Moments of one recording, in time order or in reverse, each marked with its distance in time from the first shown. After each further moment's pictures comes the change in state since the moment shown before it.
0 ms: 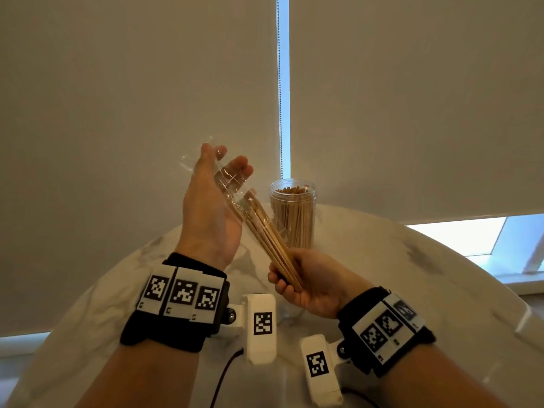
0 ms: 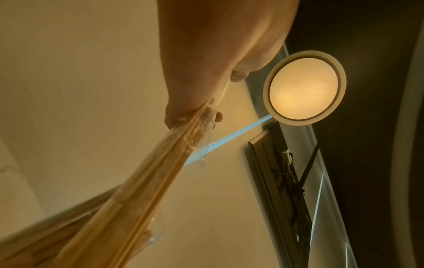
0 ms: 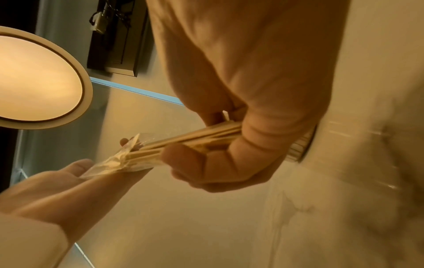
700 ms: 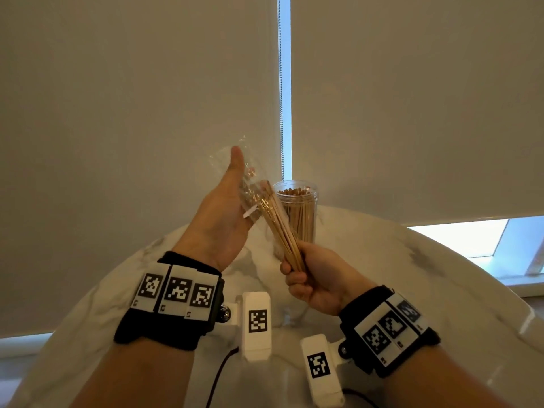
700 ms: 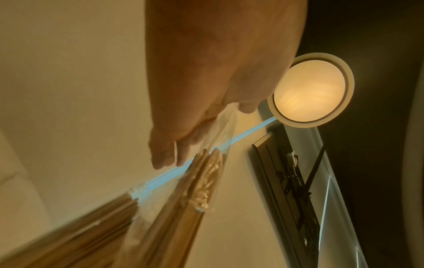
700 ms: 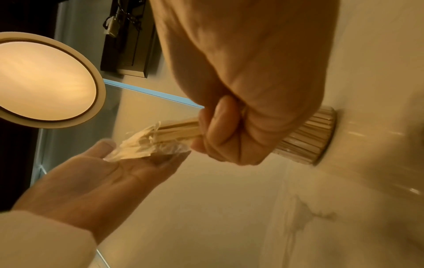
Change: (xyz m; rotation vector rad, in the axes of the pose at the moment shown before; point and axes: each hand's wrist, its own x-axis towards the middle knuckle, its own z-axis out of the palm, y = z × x) left_hand 0.005 -0.003 -0.001 0.225 -0.138 -0.201; right_hand 0.003 -0.005 0.002 0.063 0.045 -0.137
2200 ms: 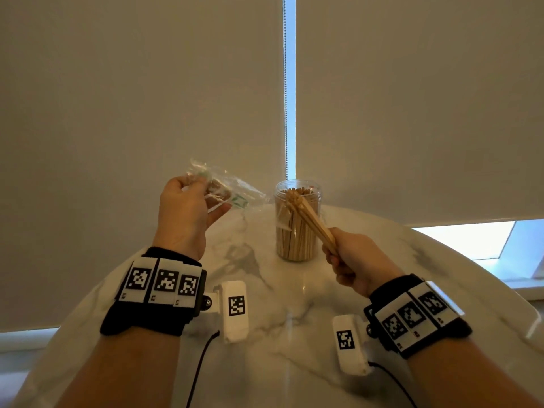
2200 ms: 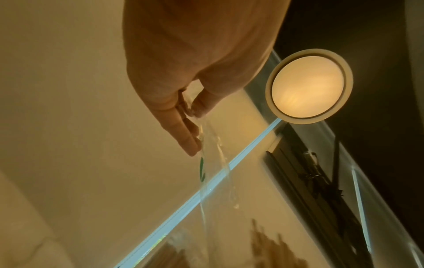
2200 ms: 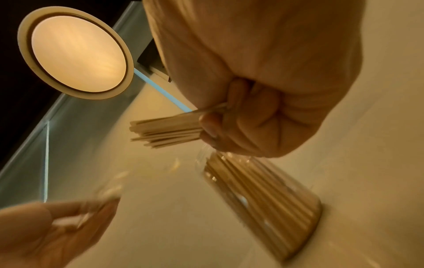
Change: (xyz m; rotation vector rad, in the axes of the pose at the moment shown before) left_hand 0.022 0.002 -0.048 0.038 0.387 0.197; right_hand -0.016 -0.028 -0.027 -0.471 0.399 -0.211
